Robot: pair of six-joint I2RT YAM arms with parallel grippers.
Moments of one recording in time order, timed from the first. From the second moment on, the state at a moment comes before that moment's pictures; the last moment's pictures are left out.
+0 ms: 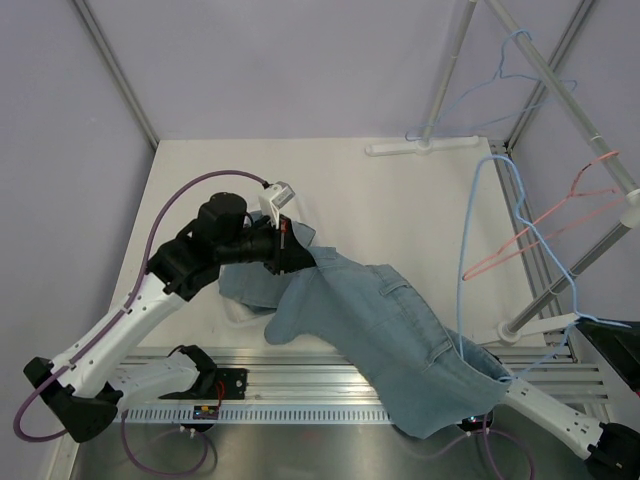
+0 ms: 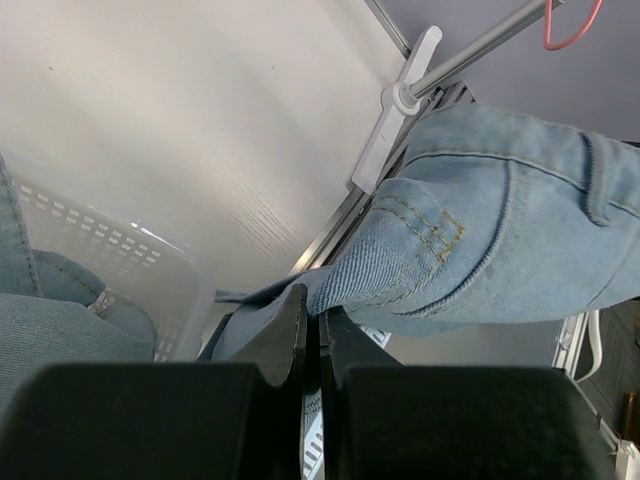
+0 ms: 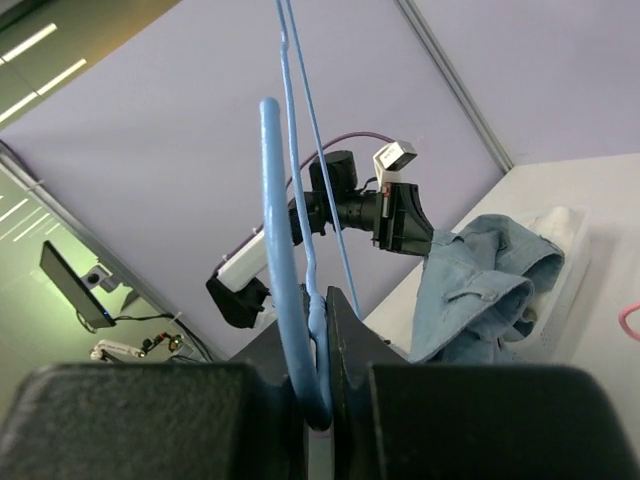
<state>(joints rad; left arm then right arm) -0.69 1.02 1.14 -0.58 0.47 -0.44 0.84 0.30 1.73 -1.03 0.02 0.74</state>
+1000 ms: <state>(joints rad) -0.66 1.18 1.68 -0.81 0.43 -0.22 0.84 0.52 1.65 -0.74 0.12 0.56</state>
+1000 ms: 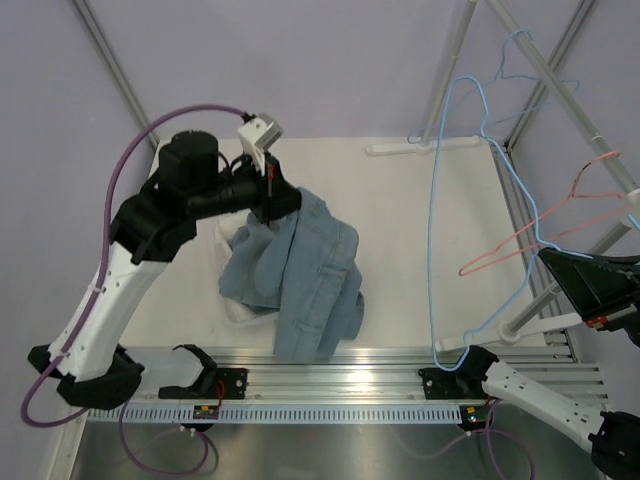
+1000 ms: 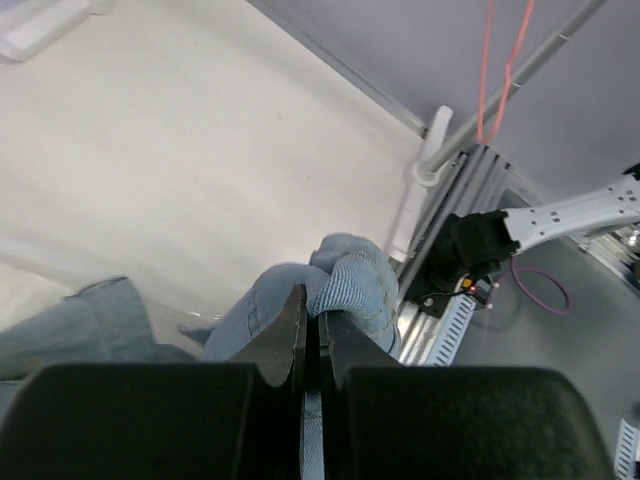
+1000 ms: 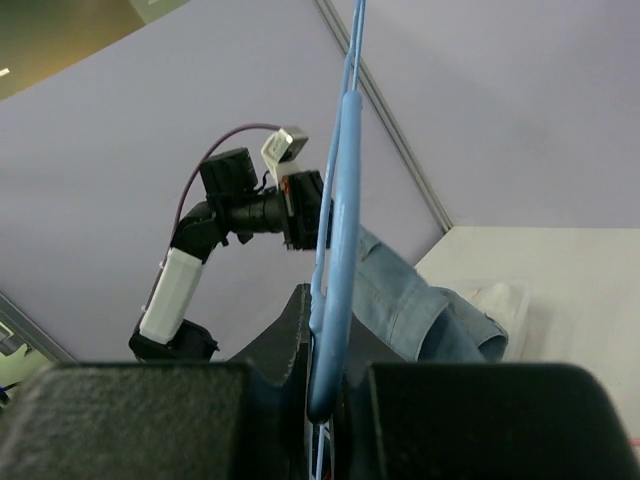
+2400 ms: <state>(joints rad) -0.12 1.31 1.95 -0.47 0.65 -0.36 0.84 0.42 1.55 -0.85 0.17 0.62</state>
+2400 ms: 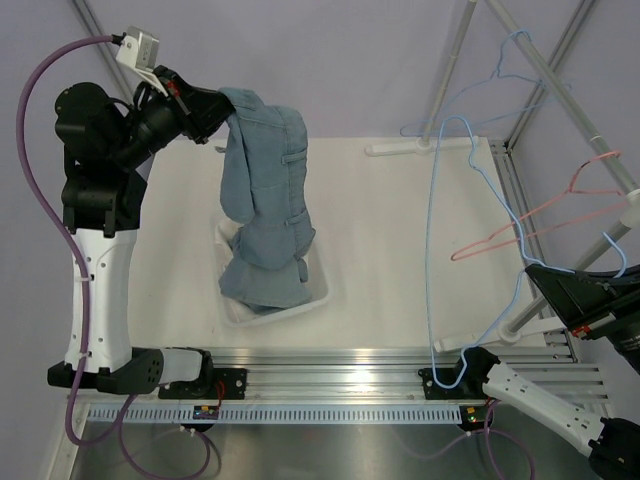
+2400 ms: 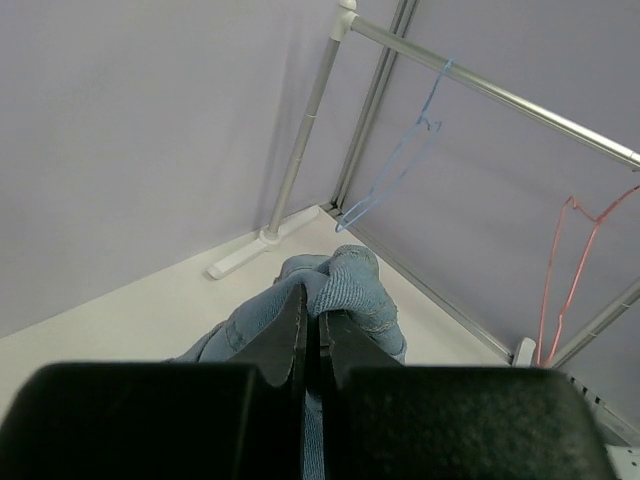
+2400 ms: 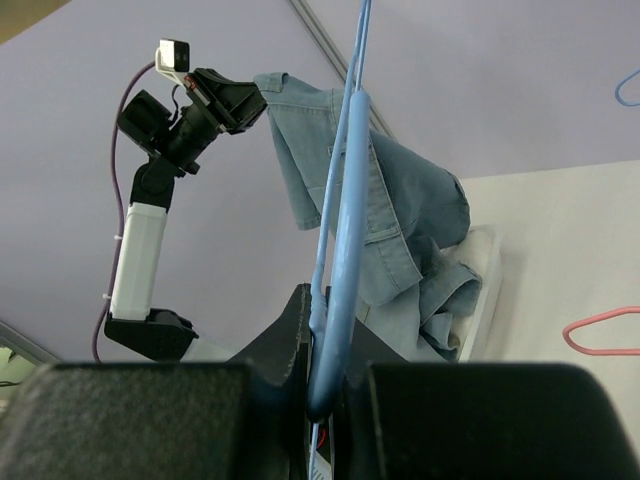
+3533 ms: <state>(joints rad) 0.03 1.06 1.26 -0.41 0.58 -0.39 0.84 0.38 1.54 -0.86 0.16 0.64</state>
